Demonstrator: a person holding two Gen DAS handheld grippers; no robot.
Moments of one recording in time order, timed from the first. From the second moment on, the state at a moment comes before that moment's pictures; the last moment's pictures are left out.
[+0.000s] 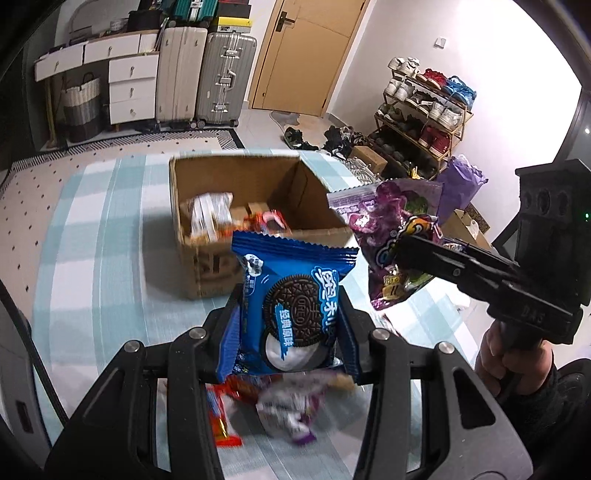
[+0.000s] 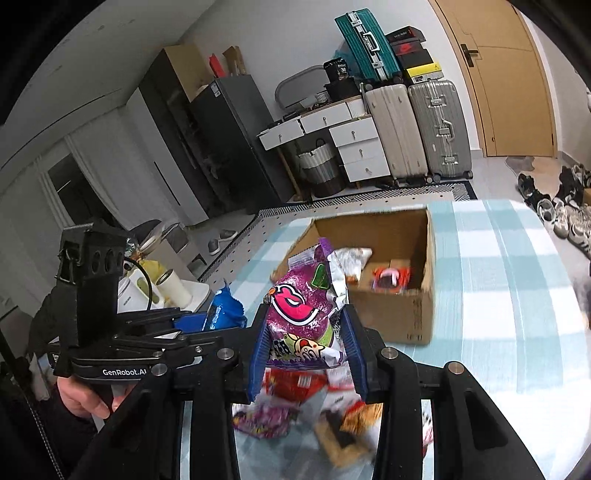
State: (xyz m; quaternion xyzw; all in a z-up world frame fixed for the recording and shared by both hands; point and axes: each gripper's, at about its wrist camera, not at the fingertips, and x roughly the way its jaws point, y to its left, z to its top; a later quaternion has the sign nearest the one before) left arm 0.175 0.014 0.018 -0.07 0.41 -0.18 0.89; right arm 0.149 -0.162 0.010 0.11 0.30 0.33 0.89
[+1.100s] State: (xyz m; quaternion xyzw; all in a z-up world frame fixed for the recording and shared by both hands) left arm 0.379 0.017 -0.003 -0.06 0.44 -0.16 0.88; right arm 0.320 -0.131 0.000 0.06 0.34 0.29 0.89
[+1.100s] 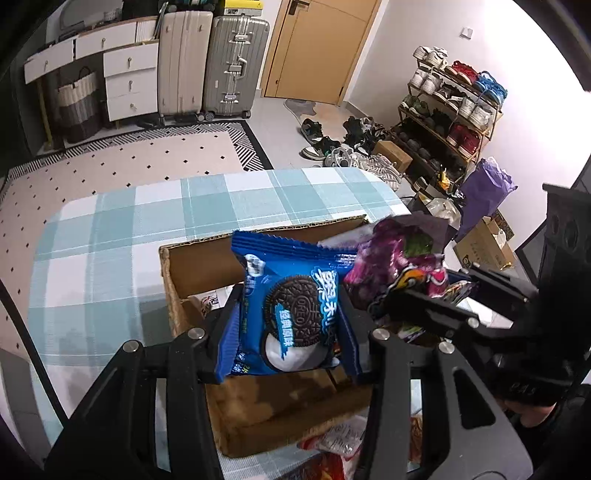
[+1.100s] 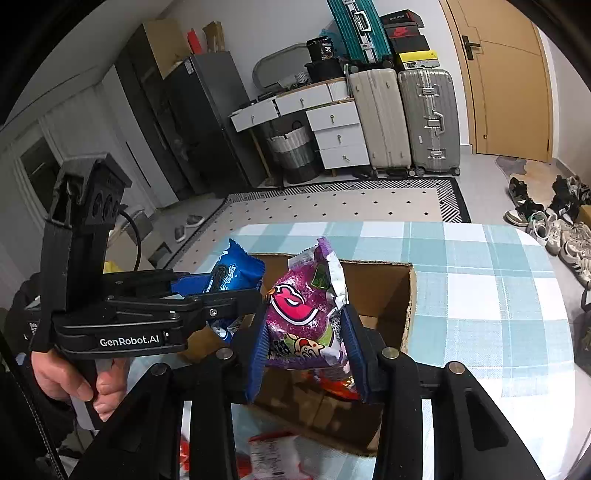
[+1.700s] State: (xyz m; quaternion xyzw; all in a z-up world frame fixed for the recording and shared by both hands) left arm 0.349 0.016 0.010 -0.04 0.42 -0.12 0.90; right arm 0.305 -0.160 0.008 0.08 0.31 0.27 0.91
